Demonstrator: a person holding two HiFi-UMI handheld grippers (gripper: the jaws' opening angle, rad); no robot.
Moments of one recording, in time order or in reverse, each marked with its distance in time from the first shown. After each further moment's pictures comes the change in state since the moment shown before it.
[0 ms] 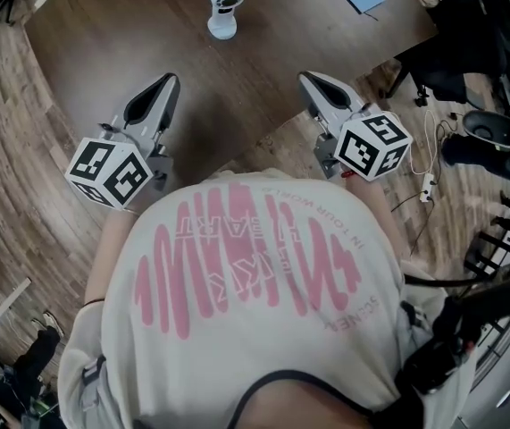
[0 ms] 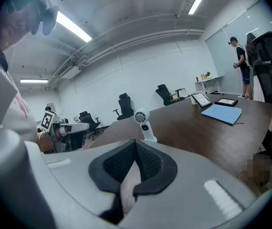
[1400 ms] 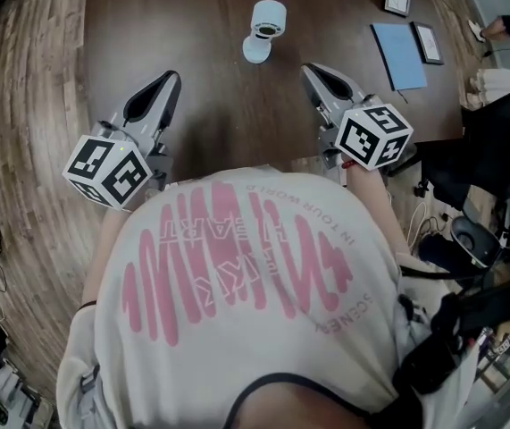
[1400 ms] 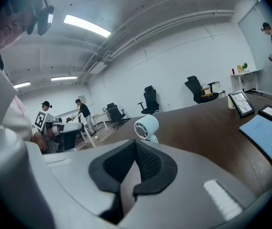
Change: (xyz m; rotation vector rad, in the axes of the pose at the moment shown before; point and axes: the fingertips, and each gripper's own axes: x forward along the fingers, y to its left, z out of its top) left arm 0.001 0.003 0.023 -0.034 -0.160 0.390; right arm 0.092 -0.037 0.060 -0.140 0.119 0.358
